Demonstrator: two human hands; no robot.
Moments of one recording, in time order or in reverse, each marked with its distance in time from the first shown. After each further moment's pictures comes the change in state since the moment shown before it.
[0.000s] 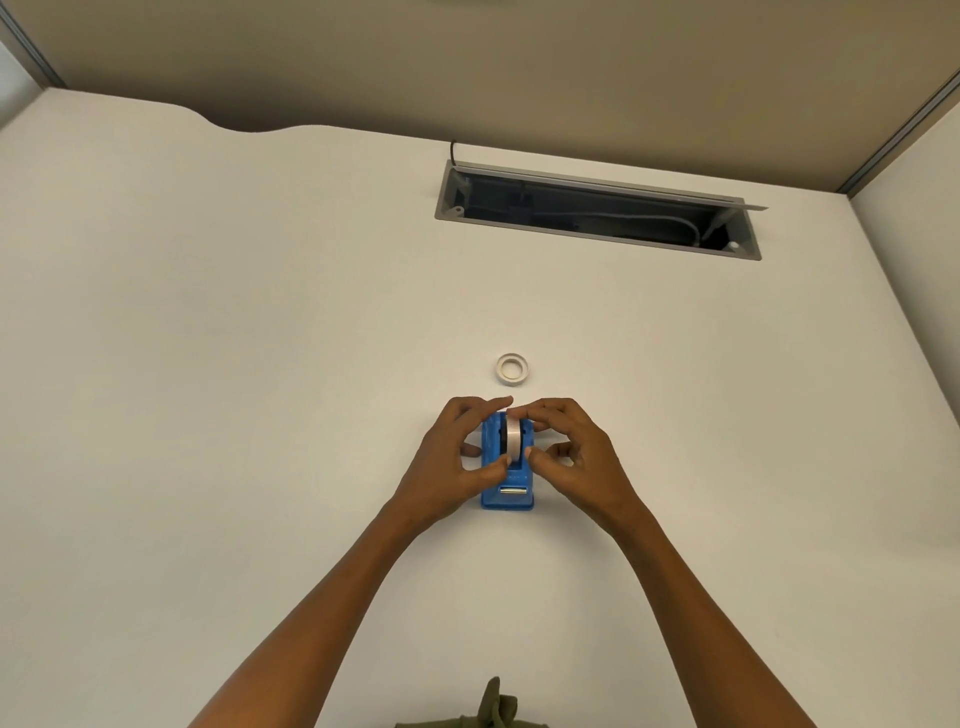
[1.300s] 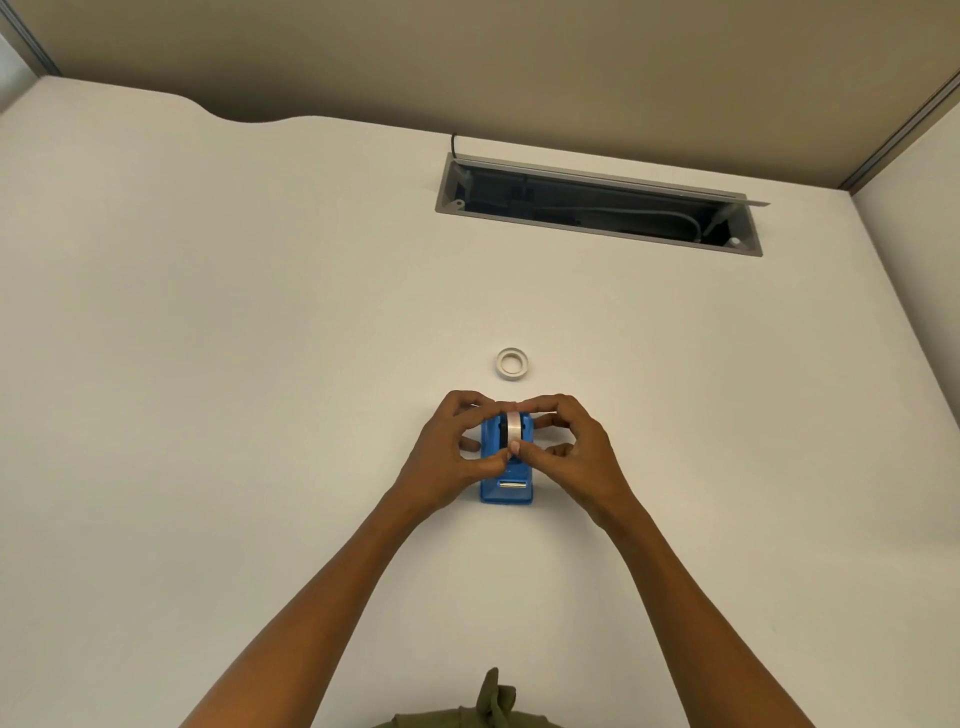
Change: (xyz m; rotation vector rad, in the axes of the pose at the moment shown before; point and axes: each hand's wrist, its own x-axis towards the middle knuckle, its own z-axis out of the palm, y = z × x) left_hand 0.004 -0.002 0.000 -0.032 0.000 -0.032; right_hand 0.000 -0.001 0.005 0.088 0.081 0.106
